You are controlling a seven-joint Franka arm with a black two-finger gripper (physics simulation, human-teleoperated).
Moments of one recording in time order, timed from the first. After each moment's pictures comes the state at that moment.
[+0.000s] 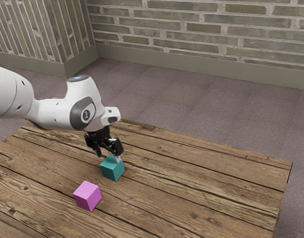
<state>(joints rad) -0.14 0.25 0.16 -2.13 -0.21 2.38 0.19</state>
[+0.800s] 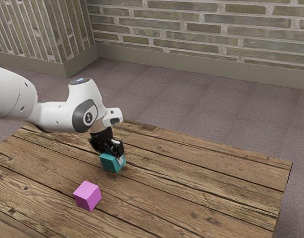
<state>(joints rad) -0.14 0.22 0.15 -2.14 -0.22 2.40 0.18</state>
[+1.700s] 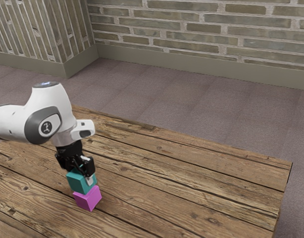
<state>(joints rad) -0.15 -0.23 0.15 -2.54 -0.10 2.24 0.06</state>
